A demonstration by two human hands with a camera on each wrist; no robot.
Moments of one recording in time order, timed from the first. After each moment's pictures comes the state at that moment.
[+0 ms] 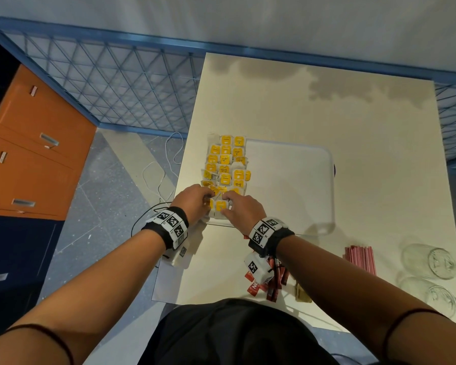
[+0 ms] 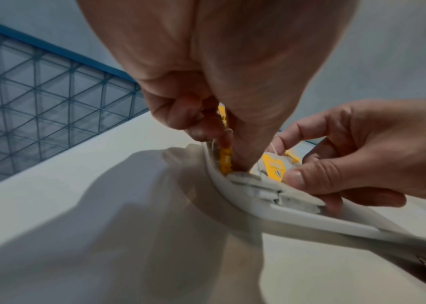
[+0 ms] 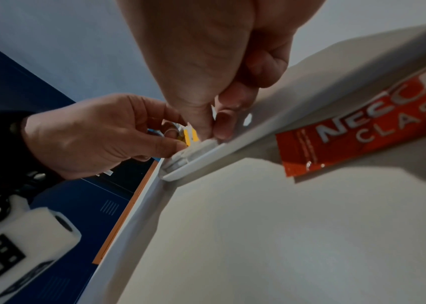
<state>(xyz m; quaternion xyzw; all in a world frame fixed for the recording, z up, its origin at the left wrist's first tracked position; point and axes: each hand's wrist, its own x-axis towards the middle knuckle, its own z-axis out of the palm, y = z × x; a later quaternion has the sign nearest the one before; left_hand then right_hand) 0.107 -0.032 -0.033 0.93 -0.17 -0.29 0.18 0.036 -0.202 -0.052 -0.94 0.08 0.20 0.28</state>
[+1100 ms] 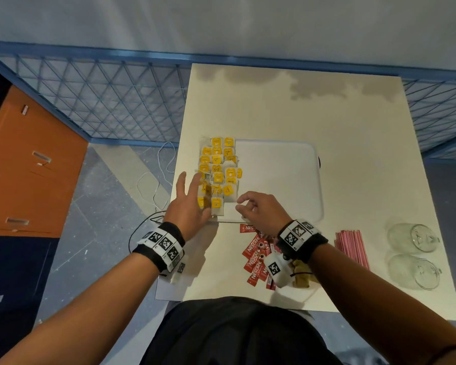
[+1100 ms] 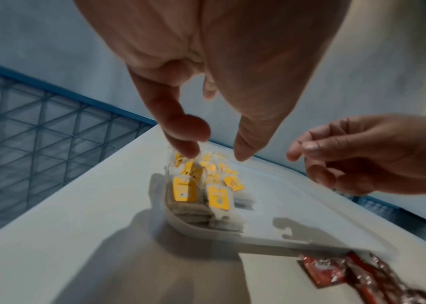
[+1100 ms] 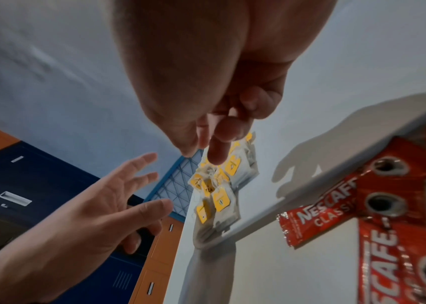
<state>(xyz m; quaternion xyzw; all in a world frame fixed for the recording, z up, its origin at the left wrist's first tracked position) 0.058 -0.022 0.013 0.94 -0.15 -0.20 0.22 -0.012 -0.249 -0.005 -0.87 0.13 0.15 0.45</state>
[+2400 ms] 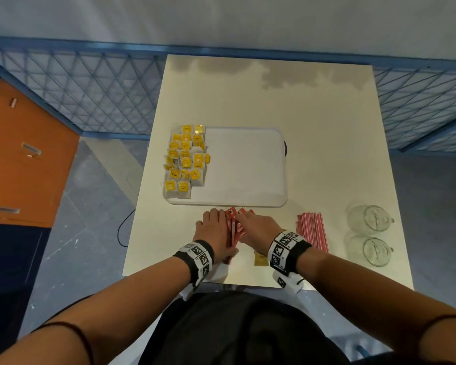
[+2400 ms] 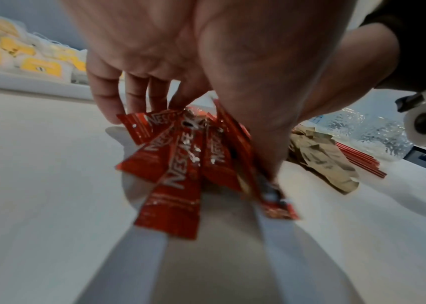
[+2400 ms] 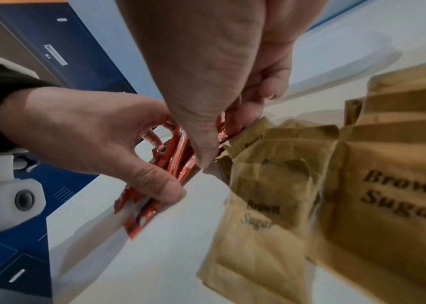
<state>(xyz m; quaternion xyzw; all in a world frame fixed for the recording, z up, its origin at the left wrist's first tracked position) -0.084 -0.144 -0.029 0.93 -0.25 -0.27 0.02 -0.121 -0.310 -0.021 -0.95 -0.07 0.26 0.15</state>
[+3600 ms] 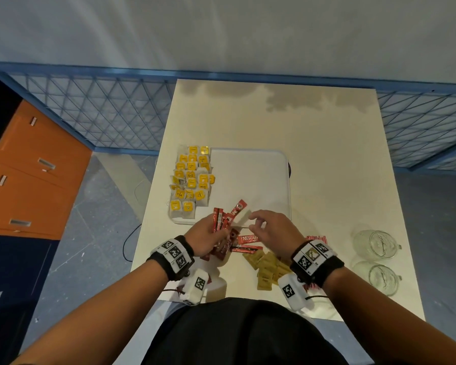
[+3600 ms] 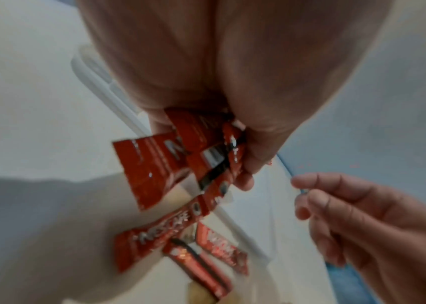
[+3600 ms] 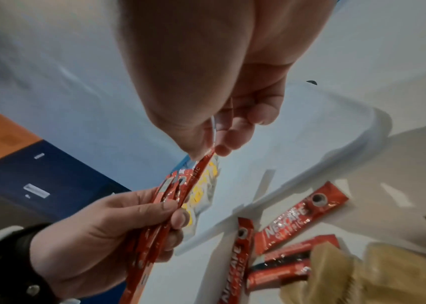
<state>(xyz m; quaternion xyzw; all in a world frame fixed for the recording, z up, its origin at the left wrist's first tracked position) -0.019 -0.126 0.018 0.82 -0.17 -0.37 0.40 -0.094 -0.352 0.024 -0.91 0.07 0.15 0.39</state>
